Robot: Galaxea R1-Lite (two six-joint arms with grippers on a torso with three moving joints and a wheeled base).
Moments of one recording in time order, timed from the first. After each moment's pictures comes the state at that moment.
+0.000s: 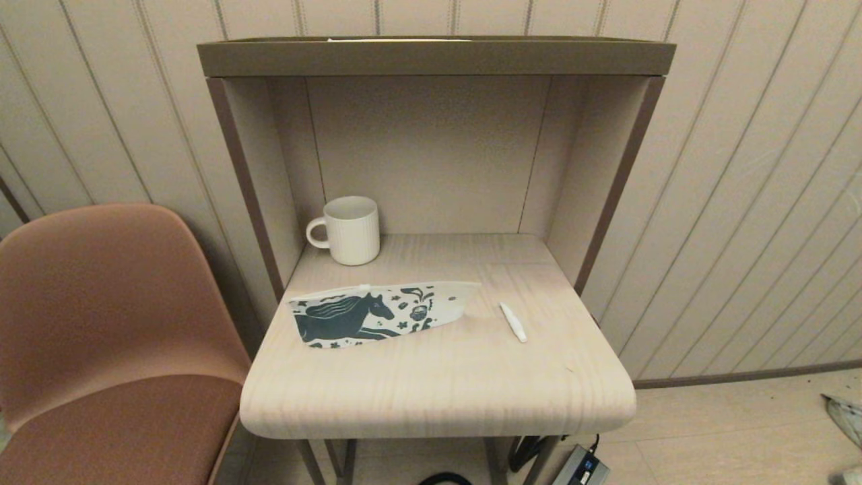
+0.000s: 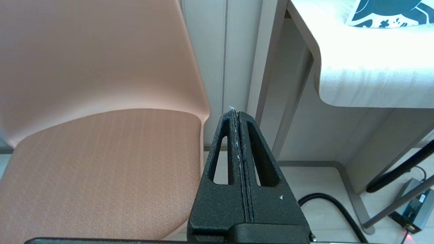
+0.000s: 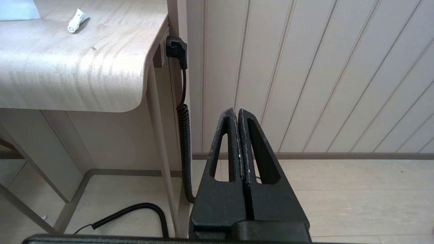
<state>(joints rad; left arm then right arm) -0.01 0.00 -0.04 0.10 0.00 0.00 -0.02 0.00 0.00 -0.08 0.01 -0.03</state>
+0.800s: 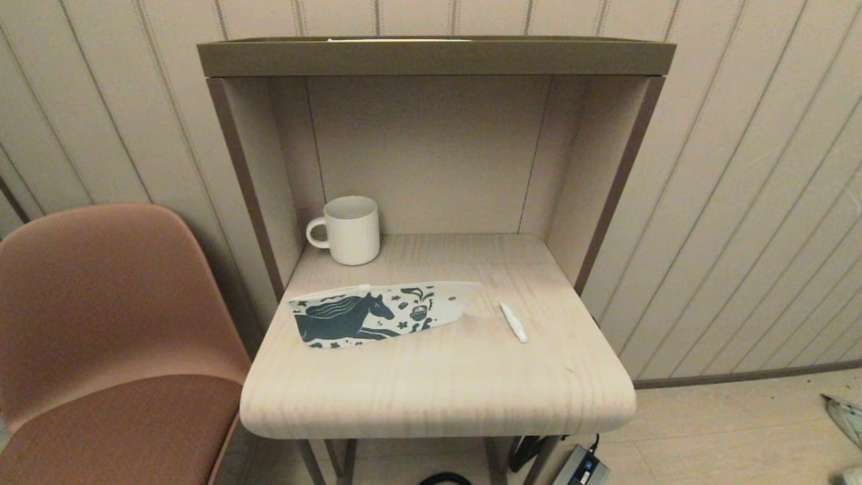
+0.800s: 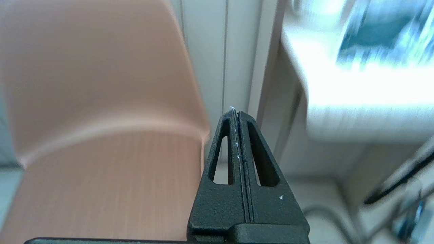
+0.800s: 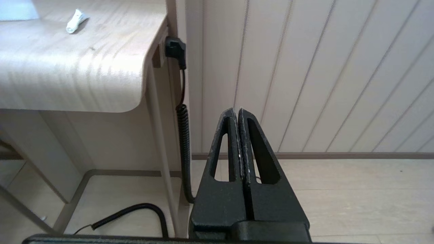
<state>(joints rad) -0.01 0.09 -0.21 0.09 0.00 -0.01 -0.02 0.00 0.00 -0.08 0.01 -0.03</state>
